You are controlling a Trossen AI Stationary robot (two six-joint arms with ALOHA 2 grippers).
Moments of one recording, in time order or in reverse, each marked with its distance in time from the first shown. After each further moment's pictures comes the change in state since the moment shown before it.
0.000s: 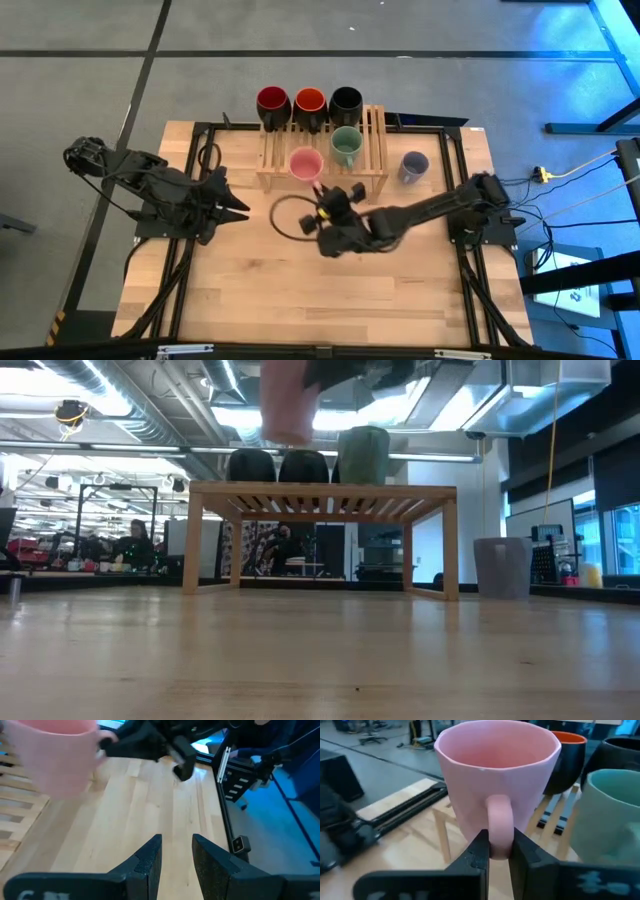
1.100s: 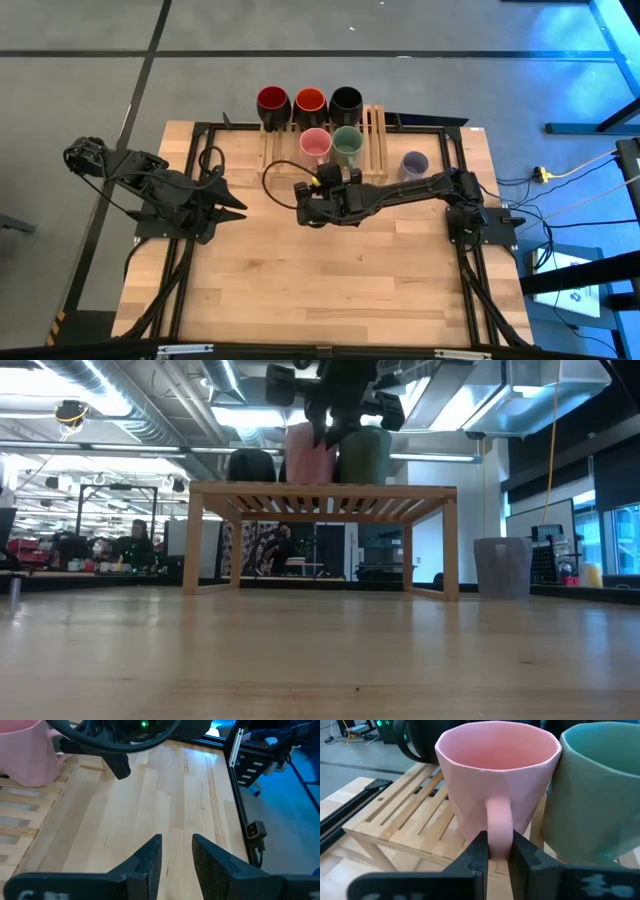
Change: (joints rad) left arm 0.000 -0.001 0.000 -0.081 -0.015 0.028; right arm -0.182 0.170 0.205 -0.389 -0.048 0.402
